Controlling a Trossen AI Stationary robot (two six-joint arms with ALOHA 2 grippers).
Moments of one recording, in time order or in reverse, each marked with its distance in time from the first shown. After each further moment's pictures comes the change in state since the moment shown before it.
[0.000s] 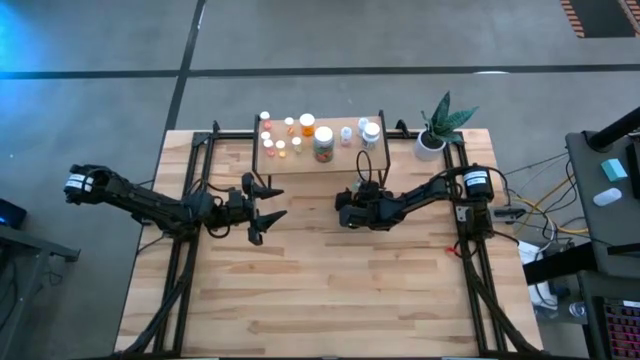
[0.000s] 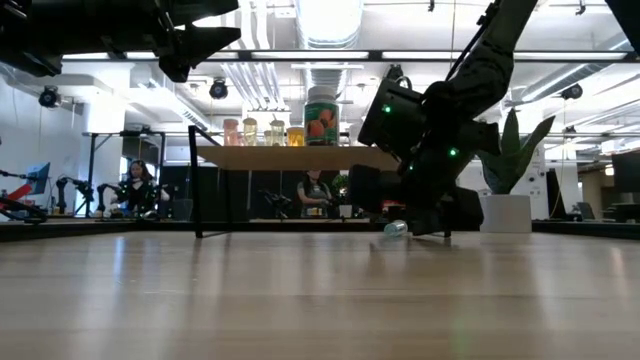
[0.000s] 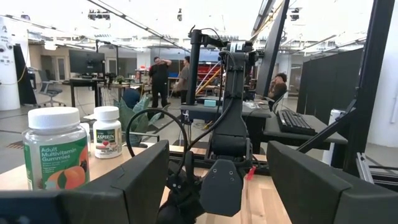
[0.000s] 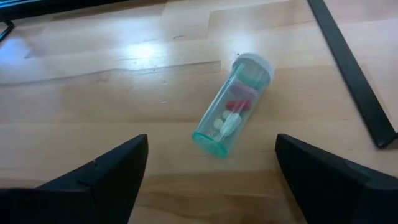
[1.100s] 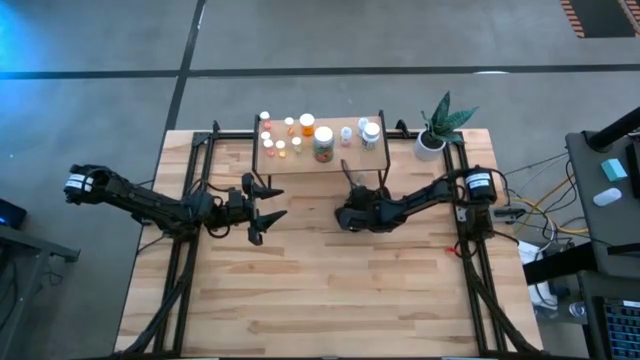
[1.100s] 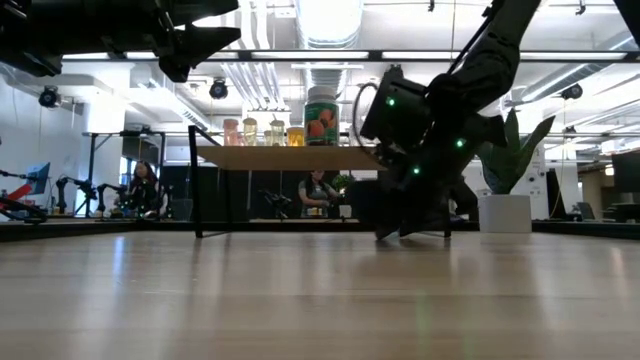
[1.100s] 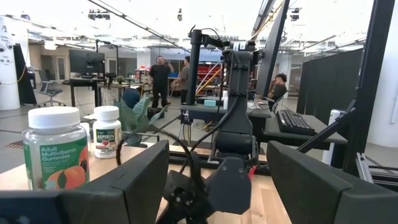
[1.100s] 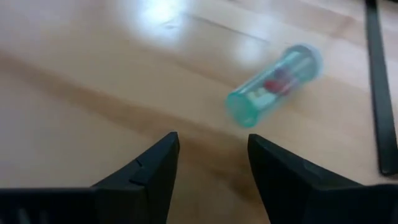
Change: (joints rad) left arm 0.000 0.000 0.000 0.001 0.000 -0.002; right arm 0.050 -0.003 0.001 -0.023 -0.136 -0.407
